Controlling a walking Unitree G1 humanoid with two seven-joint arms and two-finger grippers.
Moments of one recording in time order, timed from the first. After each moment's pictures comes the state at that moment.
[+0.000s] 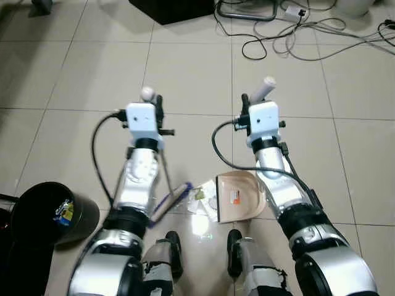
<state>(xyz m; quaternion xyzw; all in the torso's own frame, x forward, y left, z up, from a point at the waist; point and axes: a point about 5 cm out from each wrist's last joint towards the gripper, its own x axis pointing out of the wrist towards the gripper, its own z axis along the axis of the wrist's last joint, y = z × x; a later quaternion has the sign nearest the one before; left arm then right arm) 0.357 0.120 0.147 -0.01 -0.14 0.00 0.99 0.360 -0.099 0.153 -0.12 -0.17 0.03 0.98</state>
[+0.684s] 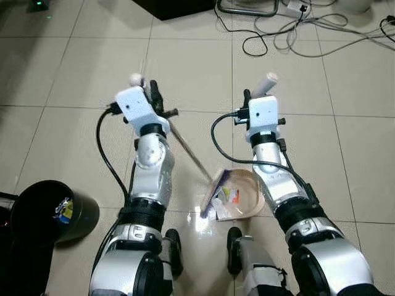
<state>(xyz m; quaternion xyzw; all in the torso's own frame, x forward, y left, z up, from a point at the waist) 0.364 0.111 0.186 -0.17 -0.15 0.08 0.97 0.367 -0.099 0.158 -0.11 -0.17 0.01 0.98</state>
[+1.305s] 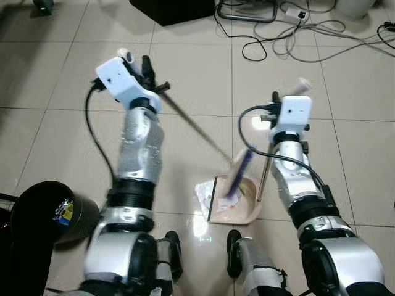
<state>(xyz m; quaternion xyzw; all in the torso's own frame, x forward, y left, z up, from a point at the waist) 0.381 0.135 0.227 -0.22 -0.15 0.05 0.96 0.372 -0.150 0.151 -0.03 -0.12 -0.07 0.99</state>
